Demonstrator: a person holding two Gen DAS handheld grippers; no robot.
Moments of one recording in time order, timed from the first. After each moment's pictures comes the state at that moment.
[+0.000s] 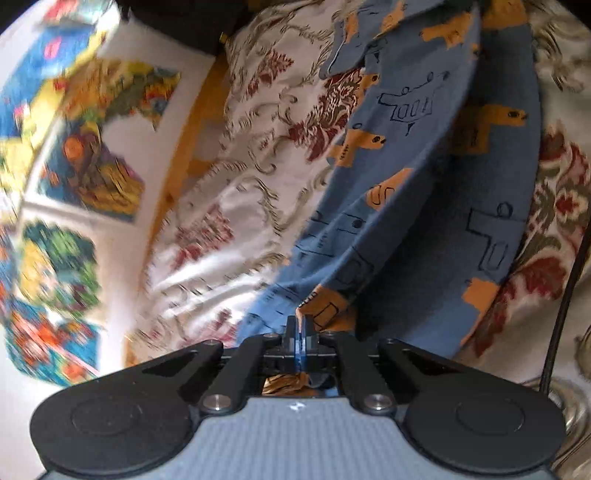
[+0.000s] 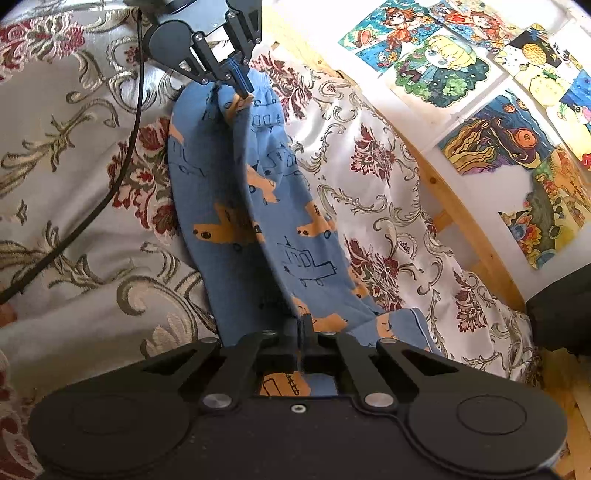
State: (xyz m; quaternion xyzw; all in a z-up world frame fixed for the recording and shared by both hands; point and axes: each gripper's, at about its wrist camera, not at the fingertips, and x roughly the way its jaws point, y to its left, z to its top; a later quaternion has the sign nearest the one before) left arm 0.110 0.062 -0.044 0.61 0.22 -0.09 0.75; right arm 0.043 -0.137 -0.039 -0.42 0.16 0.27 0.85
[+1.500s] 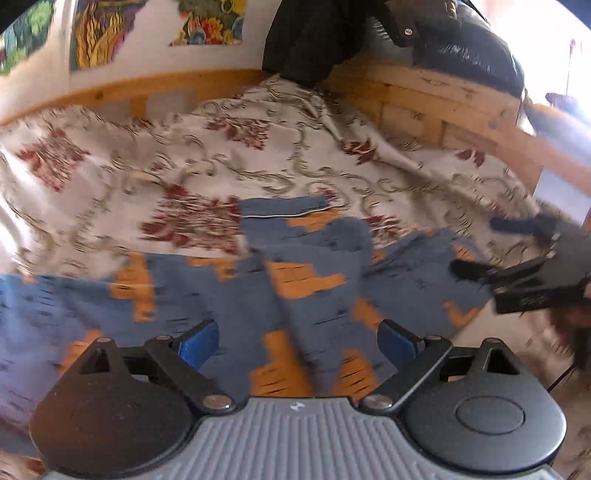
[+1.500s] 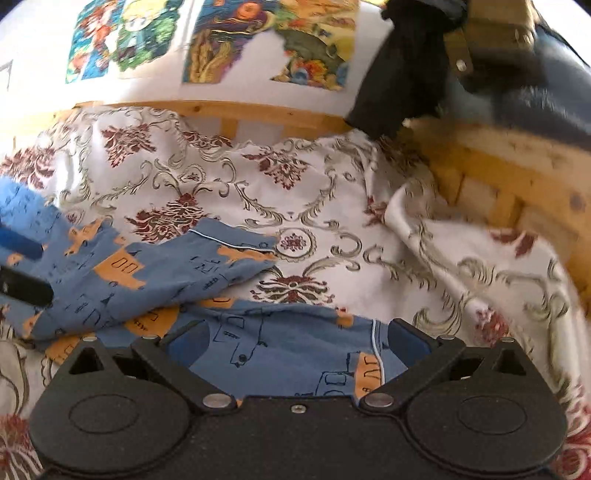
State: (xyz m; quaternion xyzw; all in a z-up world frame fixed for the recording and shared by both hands) left arm 0.110 -0.065 0.005 0.04 0.34 -0.25 0.90; right arm 0.066 -0.321 -0.003 -0.07 0.26 0.03 0.96
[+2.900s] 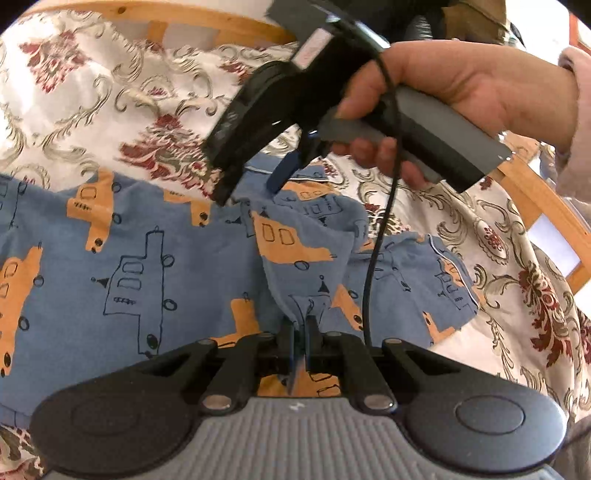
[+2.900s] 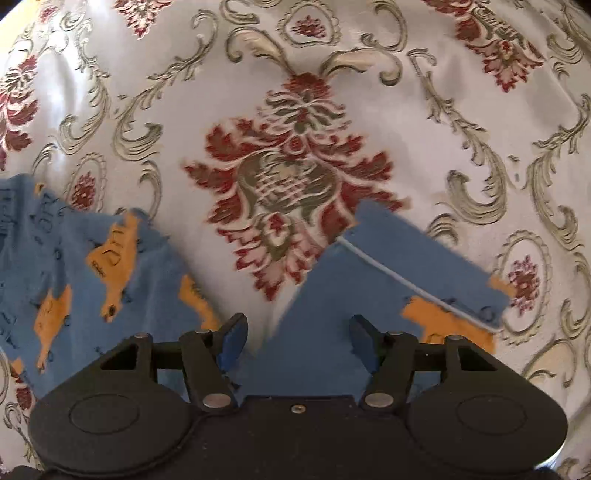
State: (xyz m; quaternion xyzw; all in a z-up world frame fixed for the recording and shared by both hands) left arm 0.134 -0.053 -0.033 -0.08 0.41 -0.27 0.87; right arm 0.331 -0.157 -0.003 -0.10 0.62 0.16 0.76
